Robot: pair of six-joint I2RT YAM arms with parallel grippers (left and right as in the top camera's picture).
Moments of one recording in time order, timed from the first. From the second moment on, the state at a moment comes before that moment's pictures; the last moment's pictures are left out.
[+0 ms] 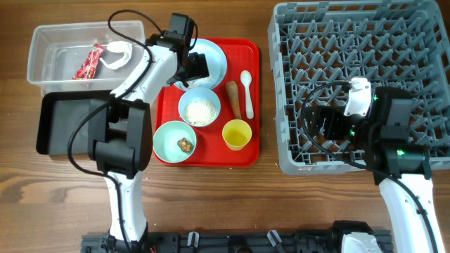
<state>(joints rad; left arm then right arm) -0.26 2.20 1.72 -0.78 -0.01 -0.44 -0.05 1.04 0.84 -0.64 -0.37 0.08</state>
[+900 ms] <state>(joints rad) -0.11 2.07 1.92 -0.85 -0.04 -0.41 -0.05 1.04 0.84 -0.64 -0.37 0.08</state>
